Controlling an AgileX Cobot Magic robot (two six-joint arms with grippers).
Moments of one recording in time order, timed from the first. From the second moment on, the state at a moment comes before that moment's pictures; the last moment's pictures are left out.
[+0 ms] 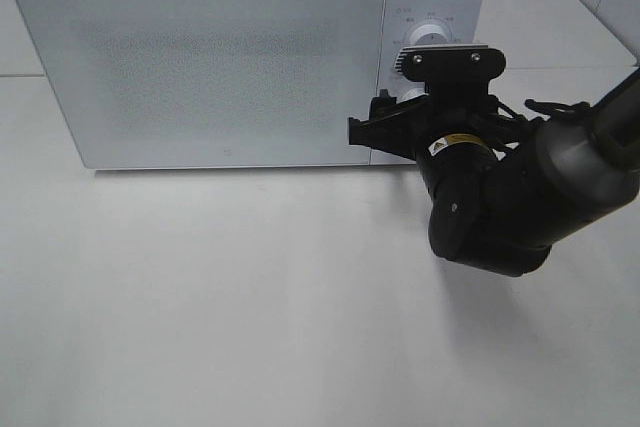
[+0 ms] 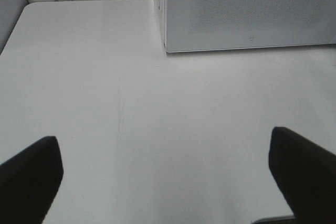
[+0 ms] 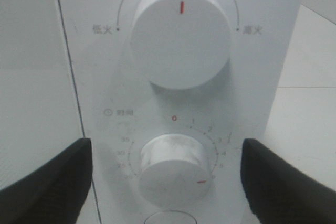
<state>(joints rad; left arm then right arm) -0.02 0.00 -0.52 -0.09 1.07 0.04 0.67 2.02 -0.77 0.78 -1.18 -0.32</state>
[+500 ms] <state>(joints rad) -0.02 0.00 -0.52 -0.09 1.07 0.04 0.64 2.08 -0.83 0.76 -1.15 -0.32</state>
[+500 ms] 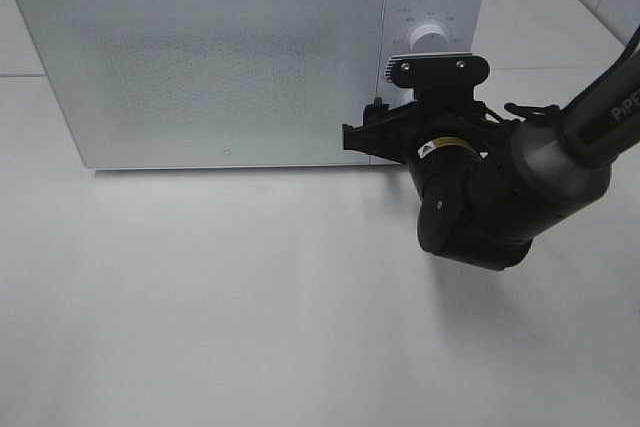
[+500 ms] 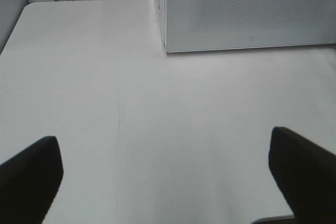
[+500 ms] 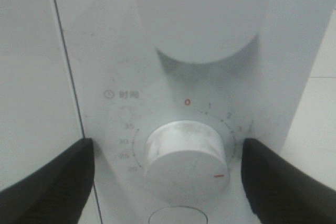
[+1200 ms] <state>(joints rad) -0.02 0.00 -0.52 -0.09 1.07 0.04 0.65 2.08 -0.83 0.81 -1.16 -0.33</state>
